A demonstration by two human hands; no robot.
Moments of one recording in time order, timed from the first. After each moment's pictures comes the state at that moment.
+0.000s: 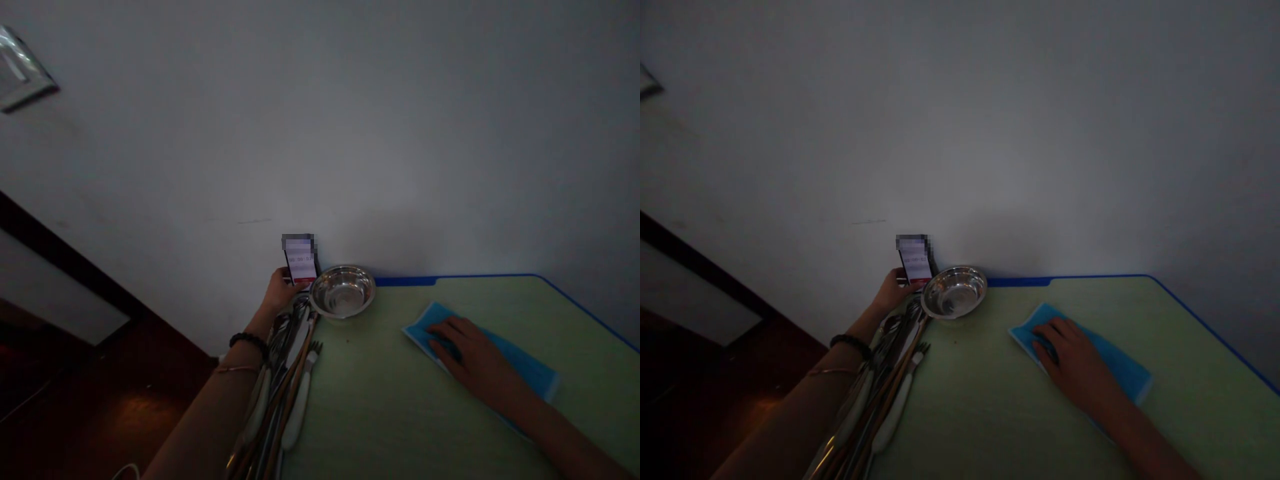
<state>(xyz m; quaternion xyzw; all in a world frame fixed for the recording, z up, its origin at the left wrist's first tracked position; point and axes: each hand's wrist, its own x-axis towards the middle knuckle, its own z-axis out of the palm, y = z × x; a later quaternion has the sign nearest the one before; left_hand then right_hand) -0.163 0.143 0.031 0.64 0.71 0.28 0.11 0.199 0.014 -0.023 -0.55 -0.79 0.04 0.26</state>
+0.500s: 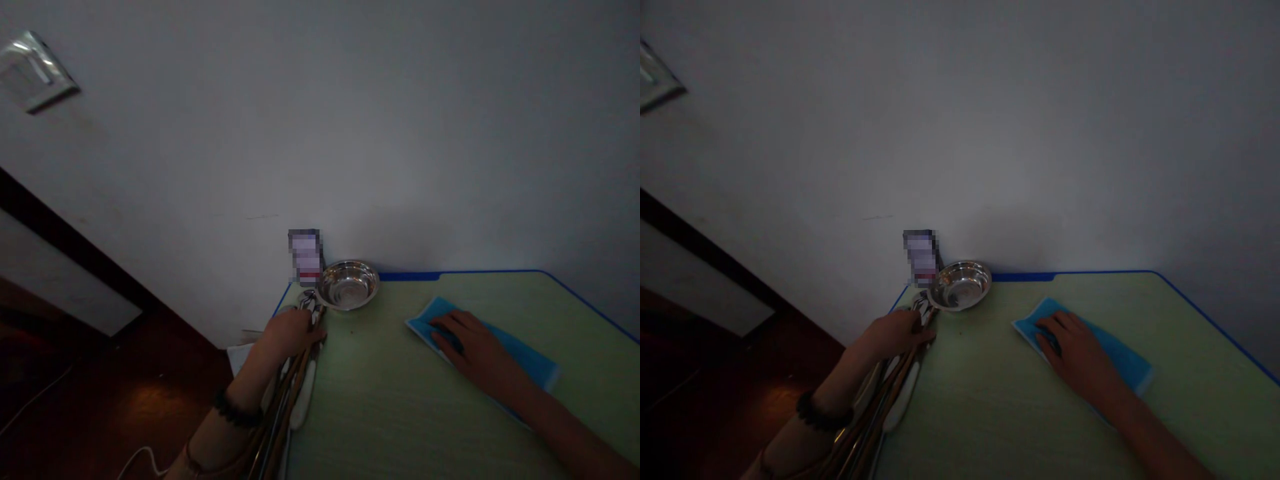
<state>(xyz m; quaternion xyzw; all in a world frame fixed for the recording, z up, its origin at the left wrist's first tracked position) -0.127 0.039 0.055 0.74 0.66 -0.04 0.07 0.200 0.016 -0.025 -0.54 -0.80 0.04 0.27</state>
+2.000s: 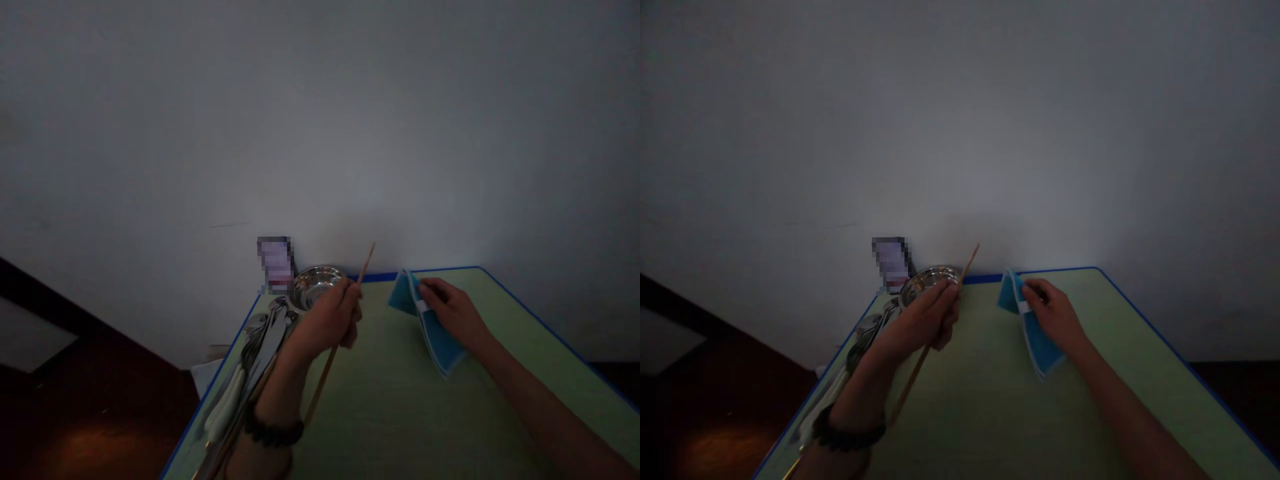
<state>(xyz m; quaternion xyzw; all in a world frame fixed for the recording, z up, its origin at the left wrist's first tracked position) -0.003 0.020 0.103 0.75 0.48 0.22 0.40 0.219 0.023 0.036 -0.58 -0.61 0.25 0.48</state>
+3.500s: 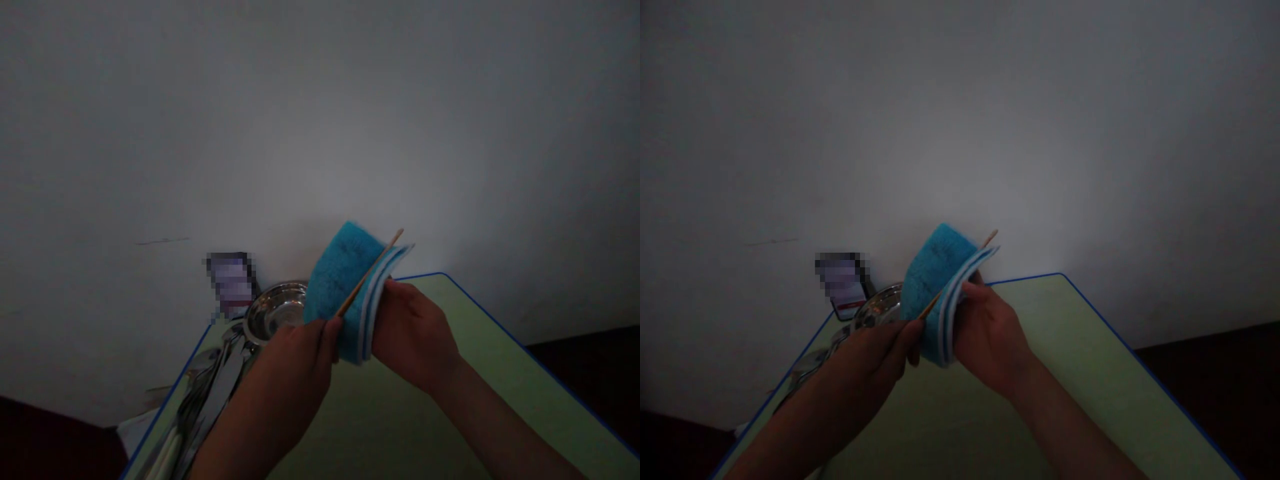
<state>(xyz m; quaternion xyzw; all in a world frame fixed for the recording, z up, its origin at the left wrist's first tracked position) 0.000 0.000 0.139 0.82 0.52 0.14 0.17 0.150 0.001 0.119 -0.19 -0.33 0.70 0.61</state>
